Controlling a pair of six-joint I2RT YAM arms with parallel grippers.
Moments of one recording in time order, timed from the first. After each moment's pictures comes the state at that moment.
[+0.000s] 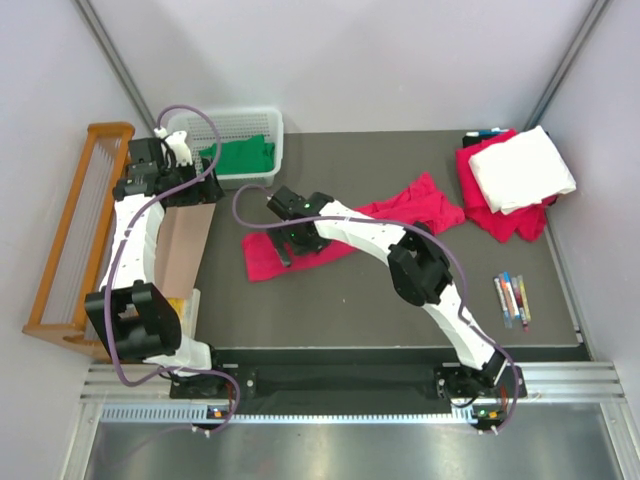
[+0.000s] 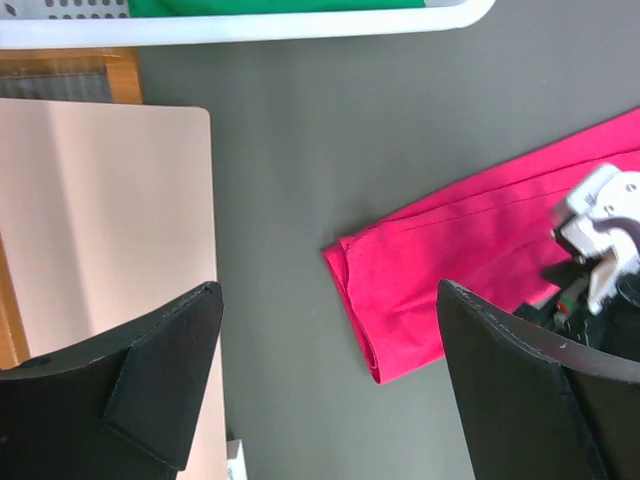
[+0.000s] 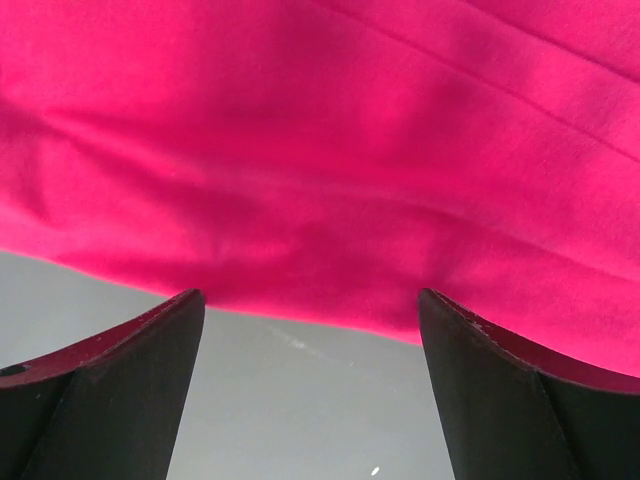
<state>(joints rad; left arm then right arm) 0.19 1.49 1.41 -0.71 0.35 0.03 0.93 2.35 2.09 -0.91 0.08 0.36</state>
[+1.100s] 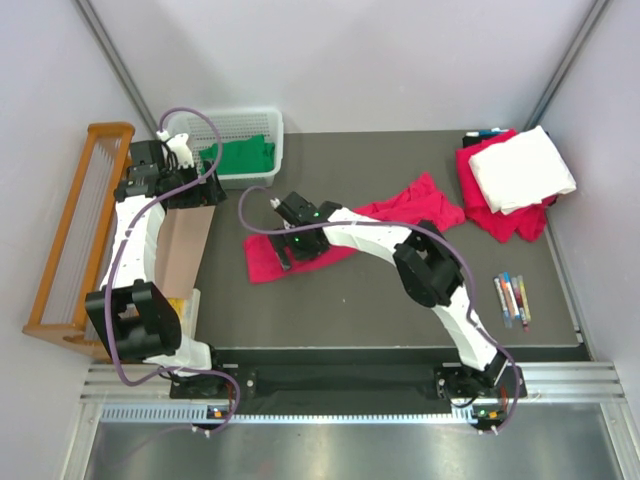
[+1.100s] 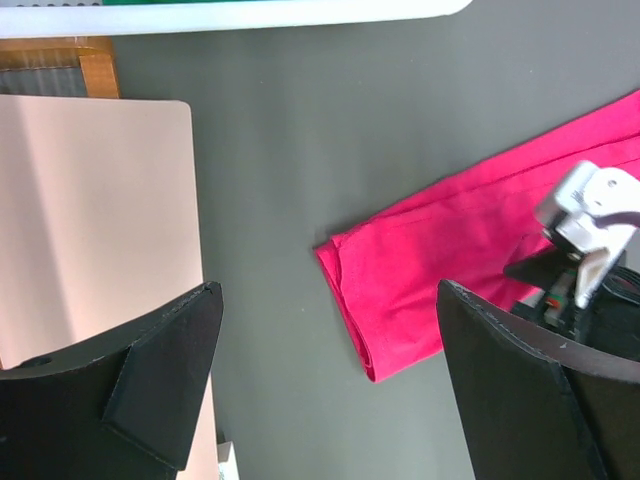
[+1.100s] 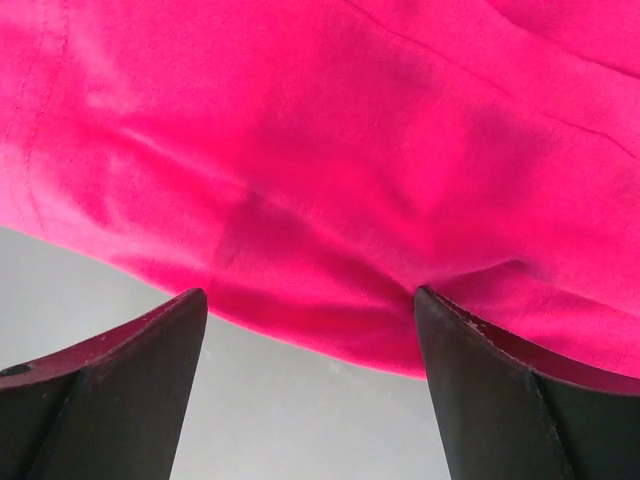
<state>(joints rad) 0.20 1.49 1.39 -0.70 0.39 0.03 0.92 2.29 1.89 -0.69 -0.04 0.37</state>
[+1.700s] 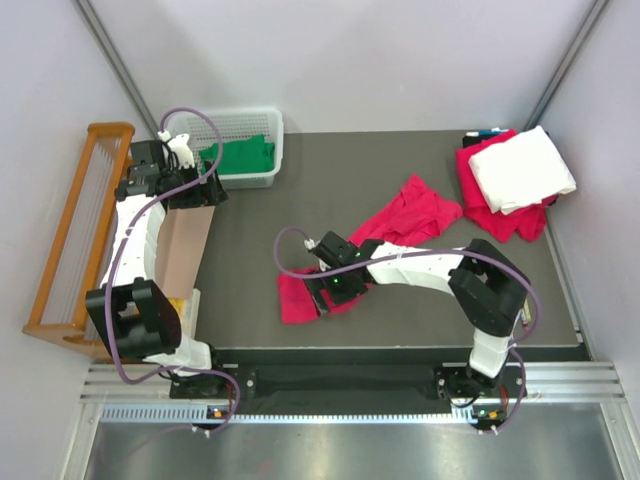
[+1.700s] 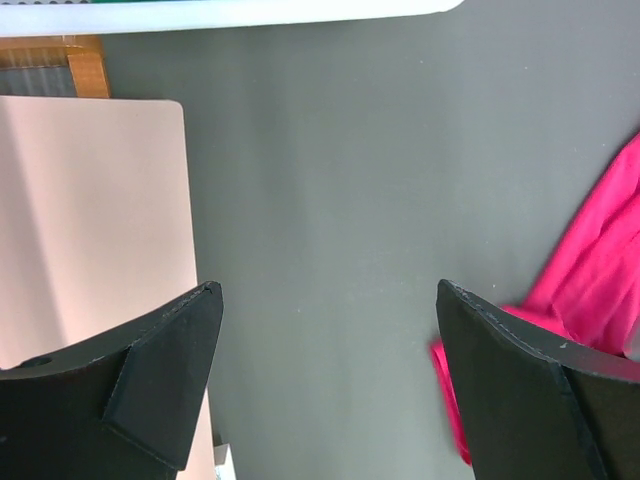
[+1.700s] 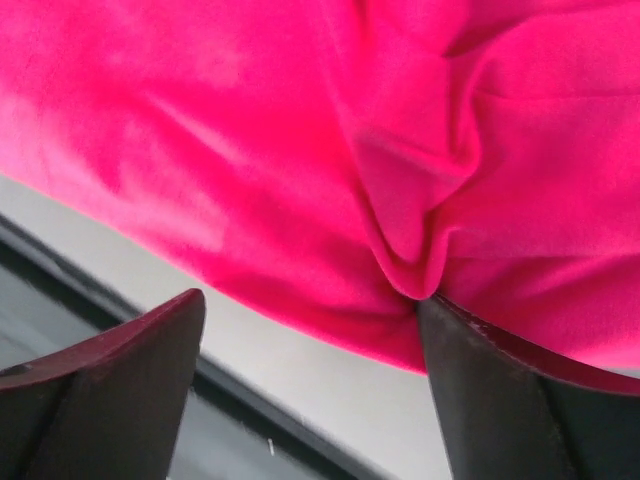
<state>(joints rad) 0.20 1.50 1.39 -0.70 0.41 0.03 0.98 1.82 1.18 -0.50 -0.11 0.44</state>
